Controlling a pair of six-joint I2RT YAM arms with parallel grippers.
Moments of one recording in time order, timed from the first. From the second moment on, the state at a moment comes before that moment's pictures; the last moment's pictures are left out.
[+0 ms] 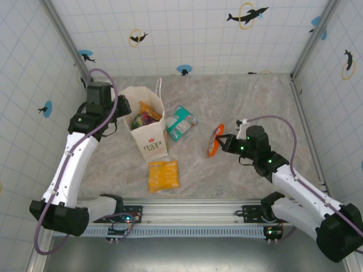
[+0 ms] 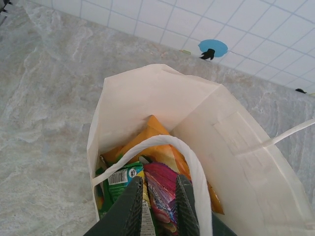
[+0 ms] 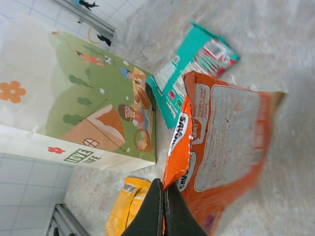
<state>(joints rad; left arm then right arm) -0.23 1.18 1.31 -0.76 -0.01 -0.42 0.54 0.93 0.55 -0.07 -0.31 0.75</state>
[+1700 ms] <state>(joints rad) -0.23 1.17 1.35 -0.76 -0.02 -0.42 0.85 1.75 1.84 -0.05 -0.50 0.20</state>
